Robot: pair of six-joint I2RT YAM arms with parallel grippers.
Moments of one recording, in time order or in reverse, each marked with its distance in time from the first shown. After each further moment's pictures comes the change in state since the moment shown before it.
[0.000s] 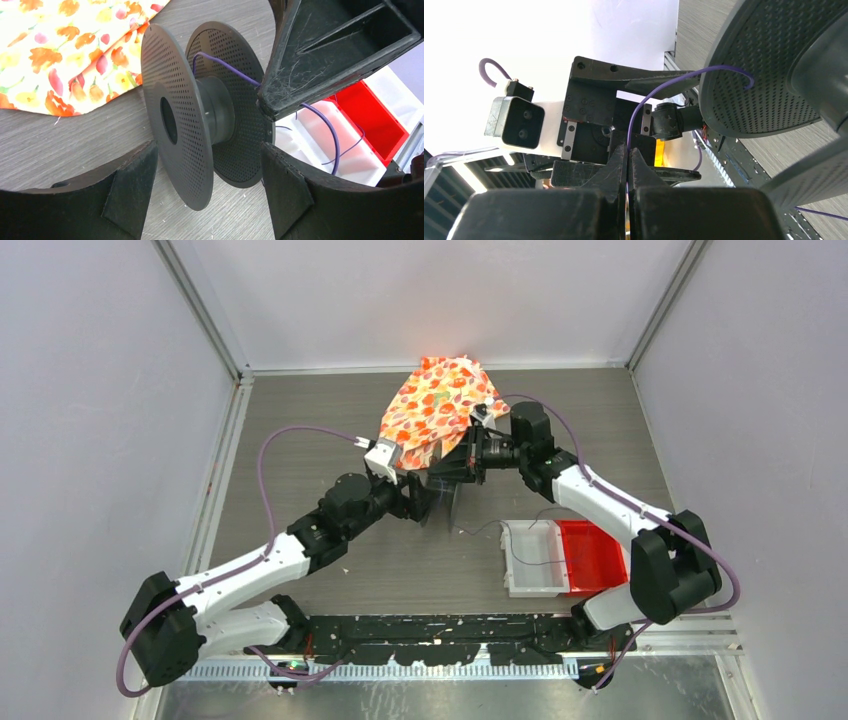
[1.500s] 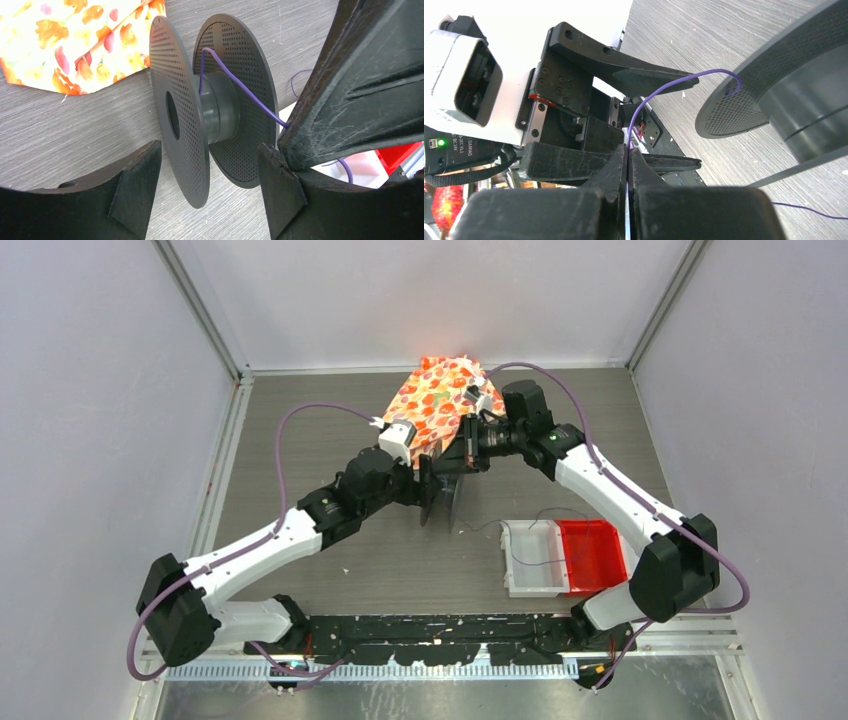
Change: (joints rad) left arm -0.002 0.134 0.259 -0.309 -0.041 -0.057; right arm 0.032 0.011 0.274 -0.476 0.087 -0.522
